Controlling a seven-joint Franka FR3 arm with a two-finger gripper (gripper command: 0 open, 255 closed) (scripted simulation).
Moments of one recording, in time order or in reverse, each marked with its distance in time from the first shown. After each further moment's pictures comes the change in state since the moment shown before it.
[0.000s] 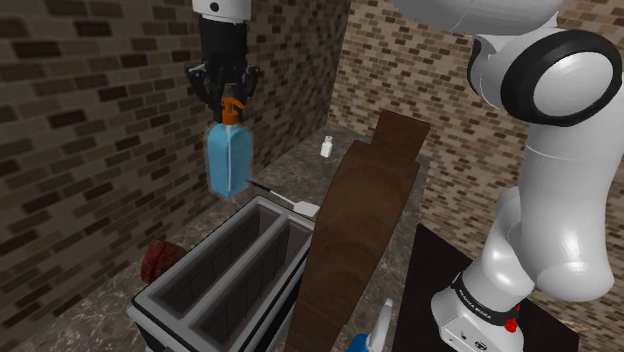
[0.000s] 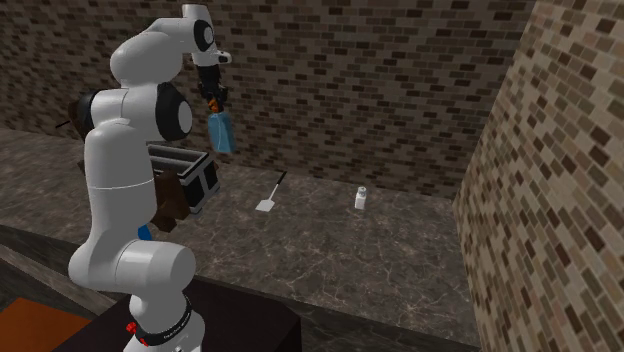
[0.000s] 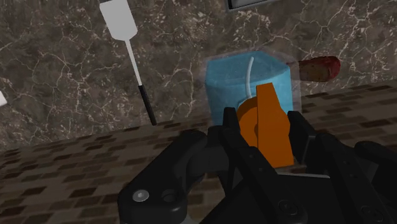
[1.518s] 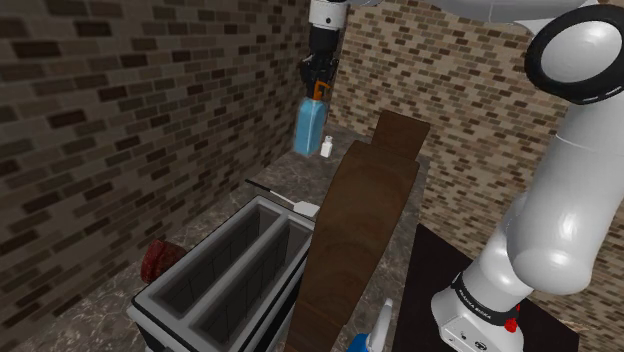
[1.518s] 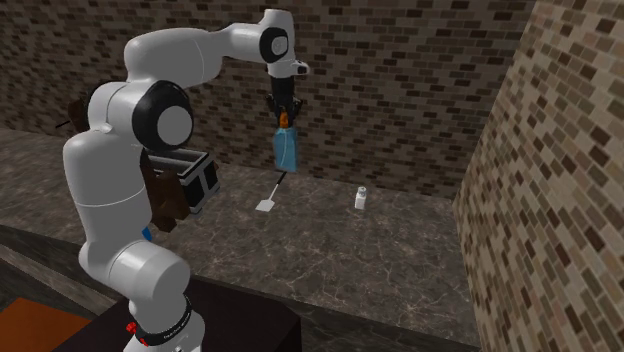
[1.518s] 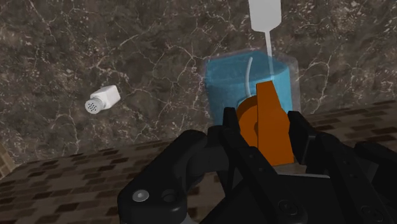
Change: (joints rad) arm -0.320 -0.214 -0.192 -0.310 0.044 0.100 -0.504
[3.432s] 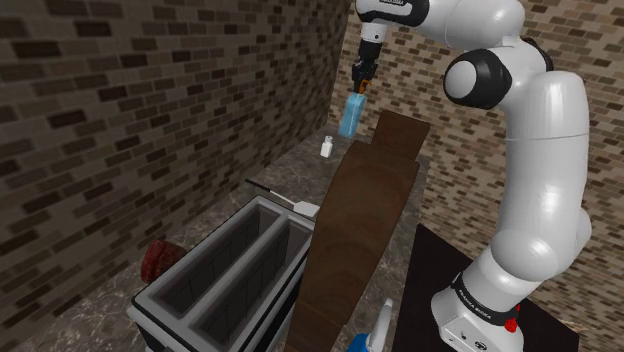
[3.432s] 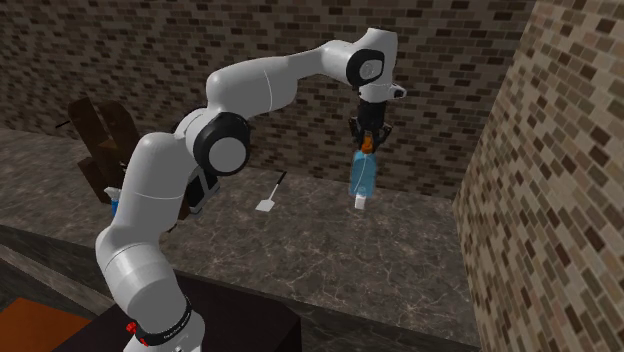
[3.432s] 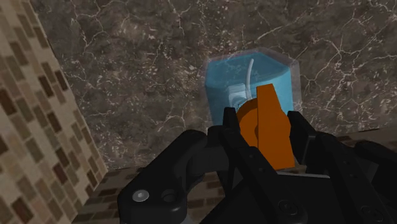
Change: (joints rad) arm -0.381 0.366 -0.146 0.451 0.105 -0.091 -0.489
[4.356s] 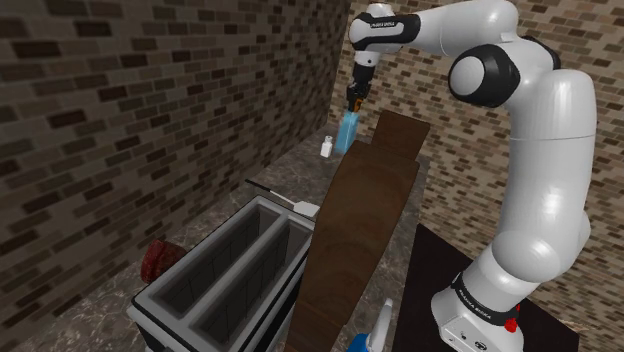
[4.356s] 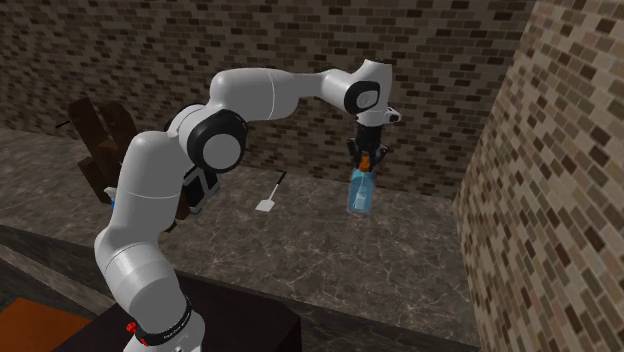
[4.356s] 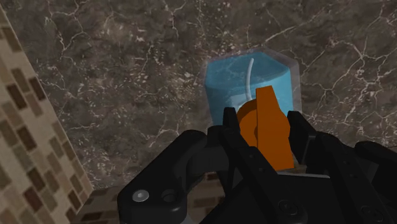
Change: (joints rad) arm 0.025 -0.040 0.001 -0.257 -0.007 0.217 -0.002
